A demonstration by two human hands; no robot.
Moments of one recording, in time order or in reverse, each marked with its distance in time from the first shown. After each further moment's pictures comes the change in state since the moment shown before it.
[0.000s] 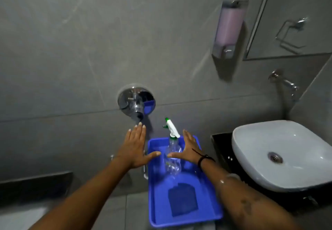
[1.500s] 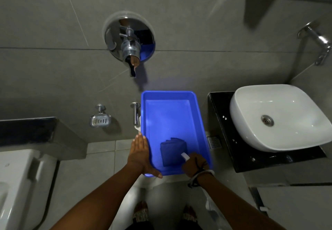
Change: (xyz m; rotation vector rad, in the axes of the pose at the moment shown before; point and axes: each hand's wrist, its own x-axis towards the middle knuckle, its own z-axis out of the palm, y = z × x) left_hand -0.070 0.027 0.199 -0.170 -0.603 -0.209; right_hand -0.128 0.066 0.092 -0.024 -0.053 0.567
